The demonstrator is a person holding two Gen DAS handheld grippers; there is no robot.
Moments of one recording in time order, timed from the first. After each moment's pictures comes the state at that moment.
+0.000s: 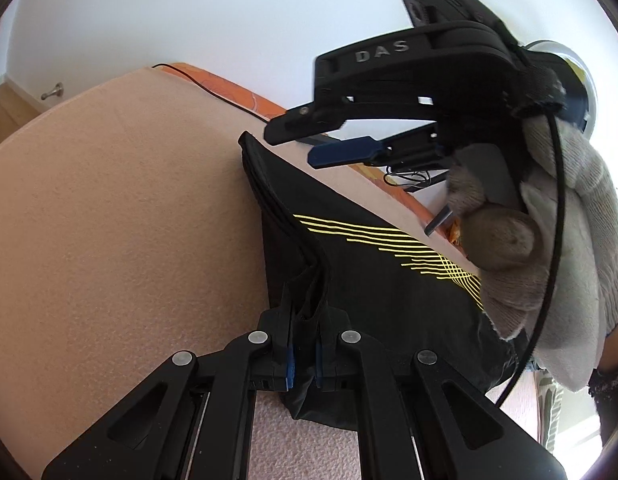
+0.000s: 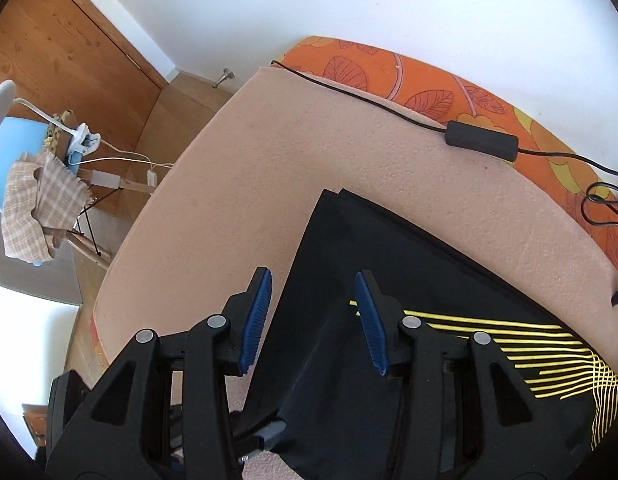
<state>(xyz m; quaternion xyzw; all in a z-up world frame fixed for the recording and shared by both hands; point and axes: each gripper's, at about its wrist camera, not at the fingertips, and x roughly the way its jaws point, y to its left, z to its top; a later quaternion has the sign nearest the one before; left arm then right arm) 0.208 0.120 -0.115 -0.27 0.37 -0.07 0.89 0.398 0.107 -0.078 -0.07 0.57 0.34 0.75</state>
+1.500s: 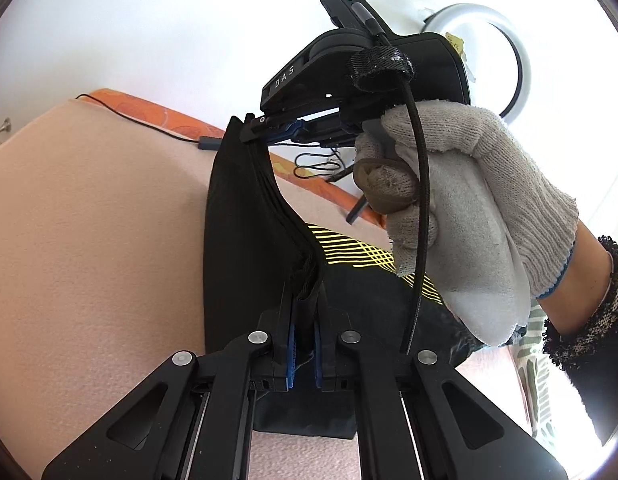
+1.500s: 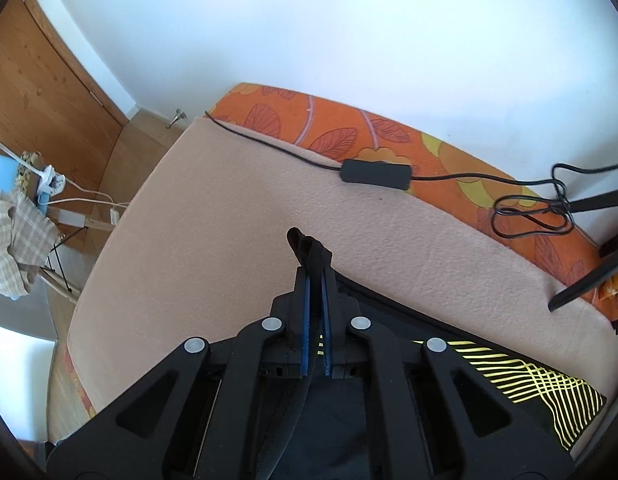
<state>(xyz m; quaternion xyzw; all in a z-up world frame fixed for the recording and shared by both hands) 0.207 0.062 -0.080 -0.23 0.34 -0.16 0.90 0.435 0.023 -0.045 -0.05 0.53 0.27 0.80</state>
